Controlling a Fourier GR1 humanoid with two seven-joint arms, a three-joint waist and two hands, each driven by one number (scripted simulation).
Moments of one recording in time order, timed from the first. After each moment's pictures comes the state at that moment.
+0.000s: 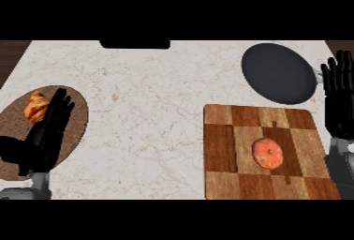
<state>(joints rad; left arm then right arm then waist) -0.04 0.35 -0.08 -1.59 0.22 0.22 0.05 -0.26 -0.40 -0.04 -1.43 -0.32 -0.25 -0.20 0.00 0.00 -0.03</state>
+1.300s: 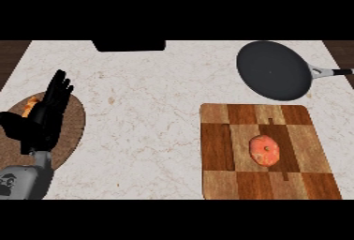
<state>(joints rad) -0.18 0.35 -0.04 -1.50 0.18 0.21 0.07 0.45 -0.90 -0.20 -1.90 -0.10 -0.04 -0.19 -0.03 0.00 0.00</state>
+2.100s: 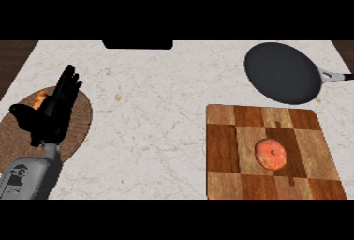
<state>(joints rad) -0.24 0.31 -0.03 -1.45 0.14 0.17 0.07 0.17 -0.97 -0.16 -2.19 -0.12 0.10 0.40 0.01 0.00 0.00</state>
